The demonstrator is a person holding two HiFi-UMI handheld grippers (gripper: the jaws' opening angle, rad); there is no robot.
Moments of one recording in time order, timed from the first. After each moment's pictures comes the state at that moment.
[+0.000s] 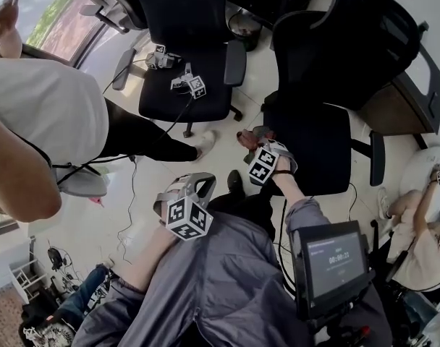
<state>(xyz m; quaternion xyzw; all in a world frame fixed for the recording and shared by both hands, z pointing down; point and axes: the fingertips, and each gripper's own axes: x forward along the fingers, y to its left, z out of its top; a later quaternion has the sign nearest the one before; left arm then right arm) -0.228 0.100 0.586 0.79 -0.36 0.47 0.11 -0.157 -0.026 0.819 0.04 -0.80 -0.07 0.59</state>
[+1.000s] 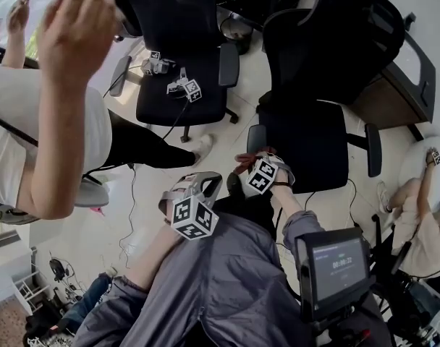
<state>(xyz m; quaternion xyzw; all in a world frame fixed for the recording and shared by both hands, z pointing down) -0.202 0.099 0.572 0.81 -0.35 0.46 0.08 -0.134 0.029 0.814 0.06 -0.81 0.00 0.58</state>
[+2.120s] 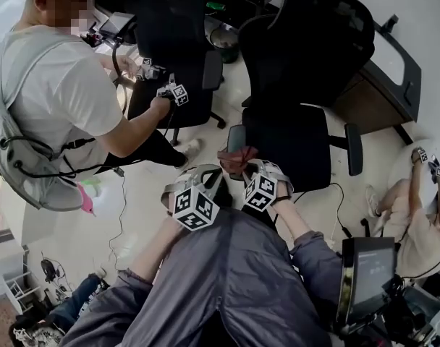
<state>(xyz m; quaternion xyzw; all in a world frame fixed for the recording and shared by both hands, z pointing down) -0.130 0.079 0.550 0.81 -0.38 0.43 0.07 -0.078 0.053 0.692 0.07 -0.85 -0.07 0.51</state>
